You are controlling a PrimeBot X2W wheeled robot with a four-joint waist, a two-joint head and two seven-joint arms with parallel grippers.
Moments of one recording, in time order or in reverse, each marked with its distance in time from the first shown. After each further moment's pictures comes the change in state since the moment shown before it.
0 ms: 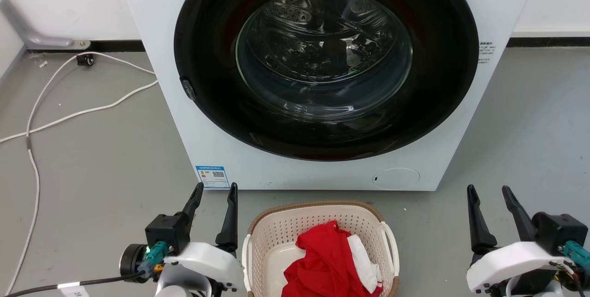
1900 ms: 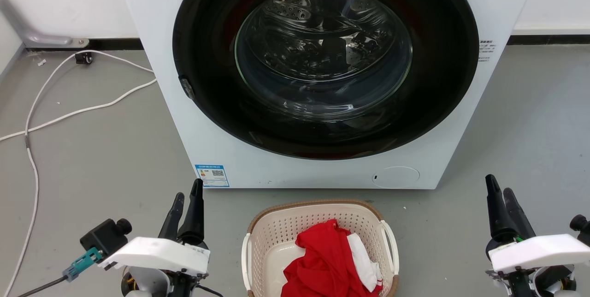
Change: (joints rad) left arm 0.028 -0.011 0.123 -0.058 -0.629 -0.050 0.141; right arm -0.025 0.000 -0.030 0.018 0.624 0.000 0.072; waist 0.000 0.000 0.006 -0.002
